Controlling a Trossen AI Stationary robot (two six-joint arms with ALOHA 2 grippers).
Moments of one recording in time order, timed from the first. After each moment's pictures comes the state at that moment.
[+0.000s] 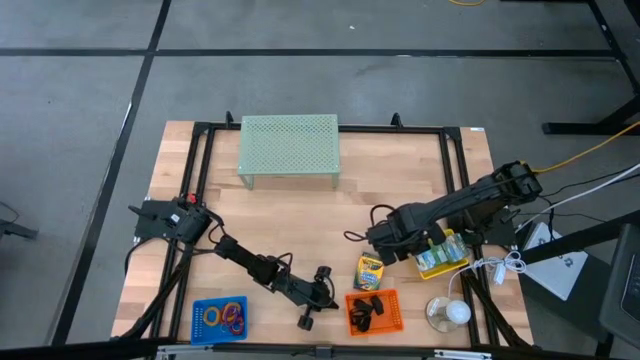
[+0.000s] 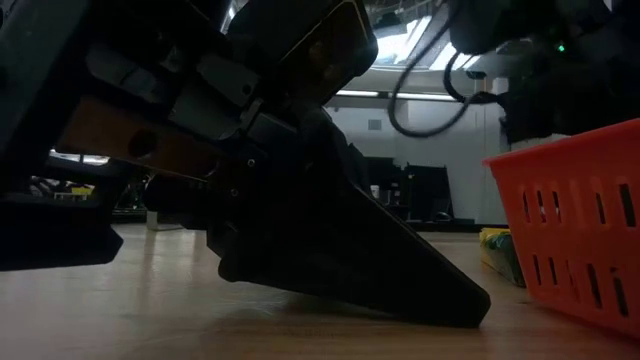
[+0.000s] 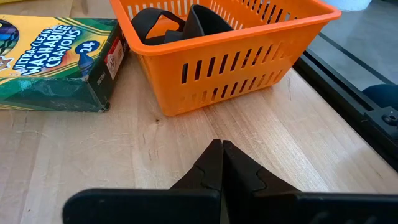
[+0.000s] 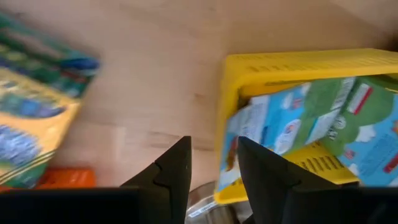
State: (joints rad) left arm -0.62 2.29 1.07 0.63 -0.09 -0.20; right arm 0.31 1.63 1.05 -1.18 -0.29 1.49
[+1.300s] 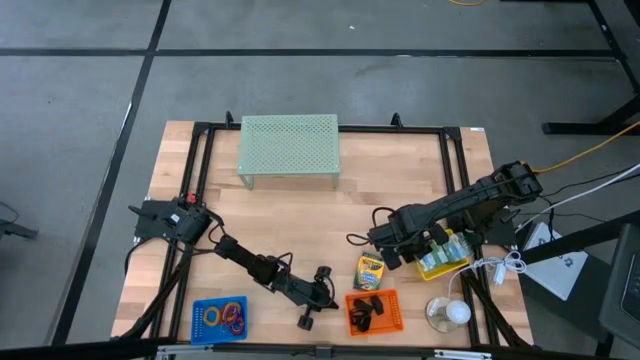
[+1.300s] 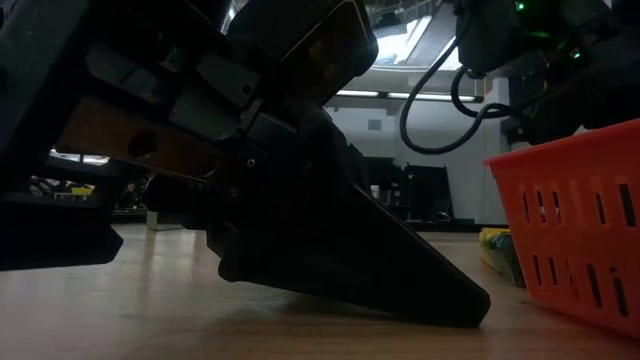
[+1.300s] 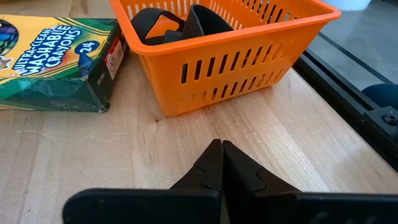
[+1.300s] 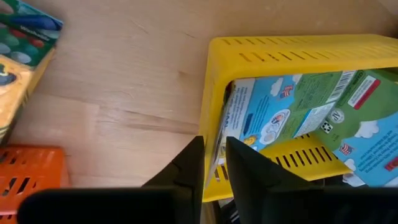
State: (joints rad) left arm -0.61 2.29 1.07 0.63 -0.08 -0.20; right arm 0.31 1.63 1.00 -1.17 -0.38 1.40
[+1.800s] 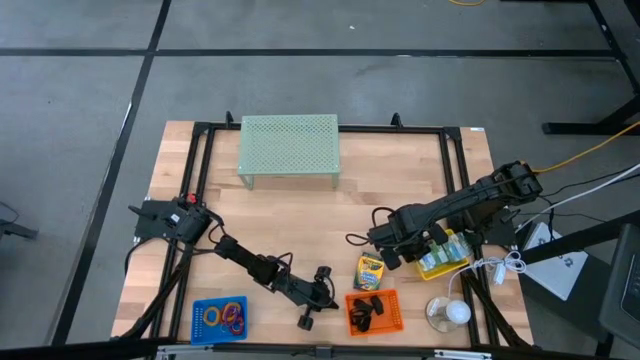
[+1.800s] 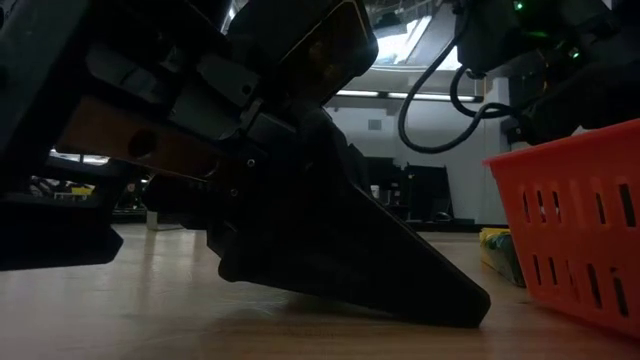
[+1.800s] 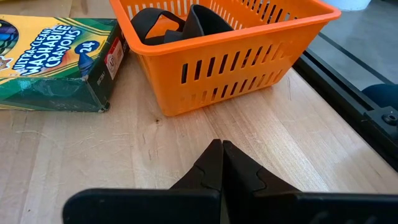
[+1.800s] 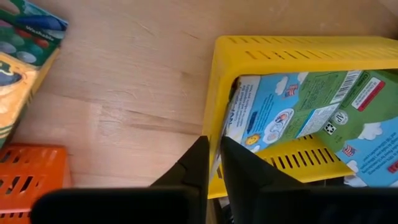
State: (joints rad) left arm -0.61 2.29 1.07 0.63 -0.08 -0.20; right arm 0.31 1.63 1.00 -1.17 -0.38 1.39
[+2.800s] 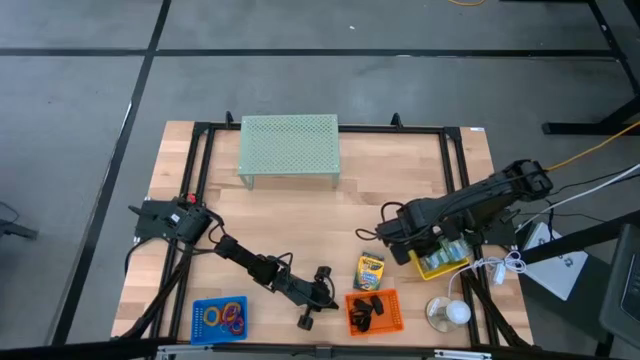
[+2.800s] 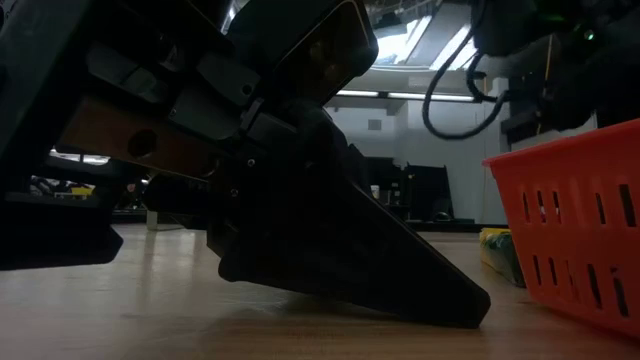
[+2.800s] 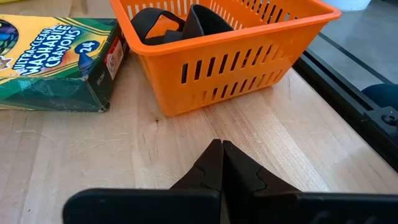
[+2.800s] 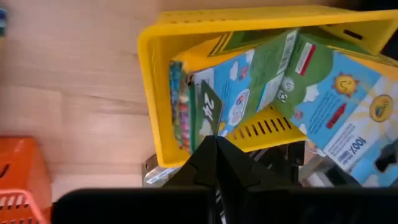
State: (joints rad) left arm -0.61 2.29 1.07 0.63 -0.08 -0.20; right arm 0.31 1.55 1.00 -1.32 -0.40 1.44
